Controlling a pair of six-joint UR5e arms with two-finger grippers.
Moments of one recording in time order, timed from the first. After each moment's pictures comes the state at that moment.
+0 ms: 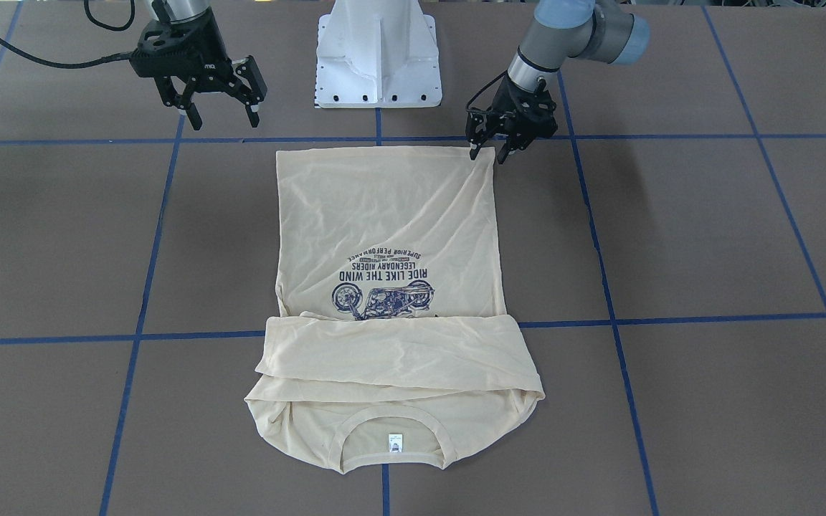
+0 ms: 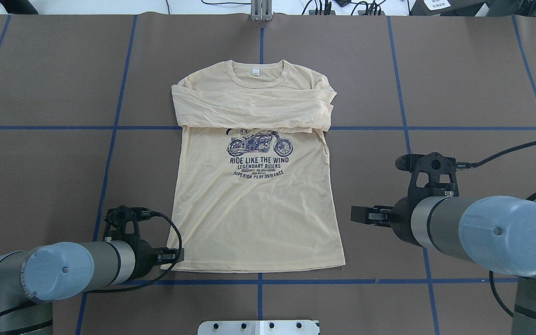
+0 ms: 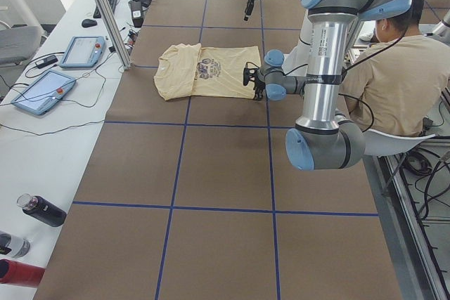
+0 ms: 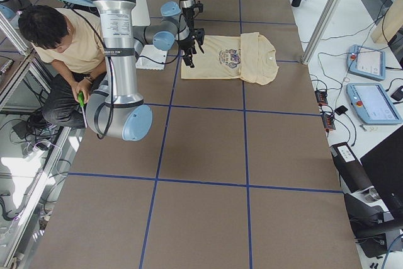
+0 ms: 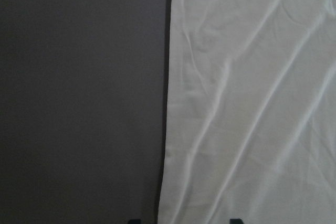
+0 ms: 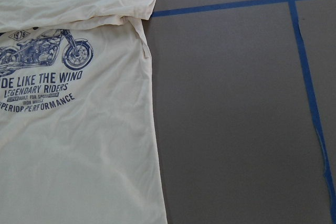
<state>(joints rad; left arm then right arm) -0.22 -1.69 -1.95 -2.14 -1.57 -1.45 0.35 -1.45 2.34 -1.55 1.55 1.41</state>
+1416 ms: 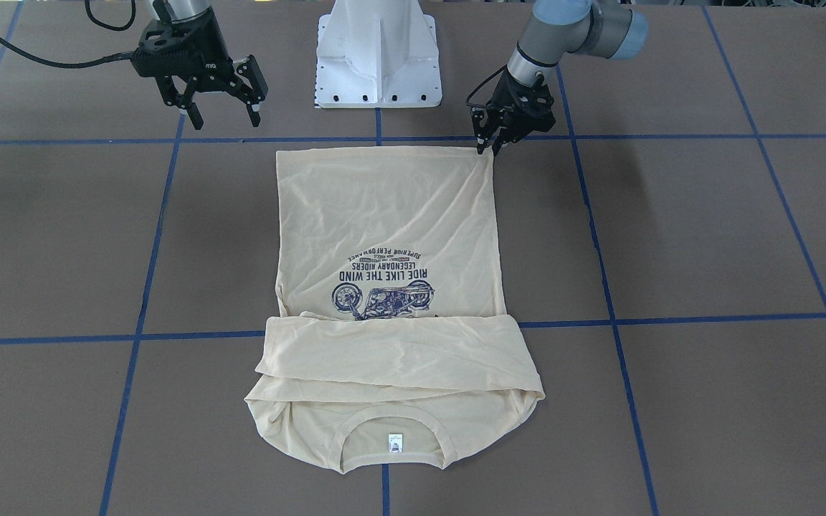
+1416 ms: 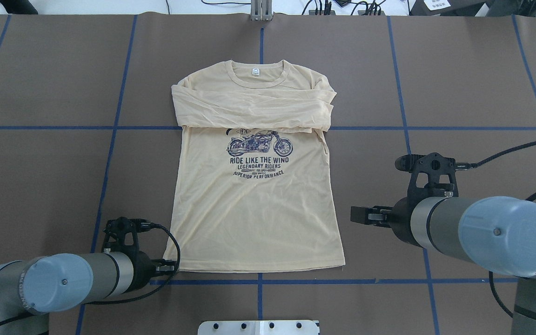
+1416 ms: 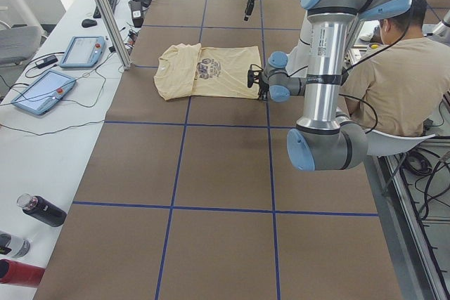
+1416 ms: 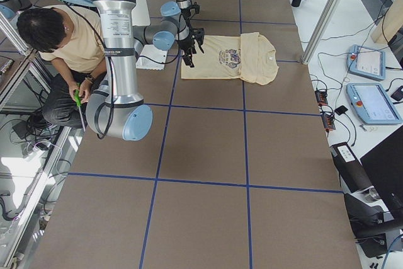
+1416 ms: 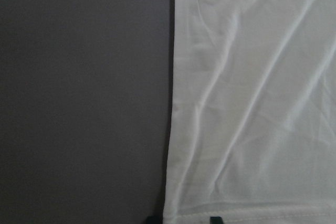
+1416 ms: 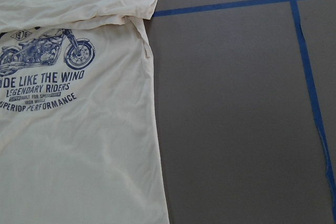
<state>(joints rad) -0.19 -1.67 -1.95 -2.14 -1.57 -1.46 0.35 -1.45 2.34 -1.55 1.55 1.41</state>
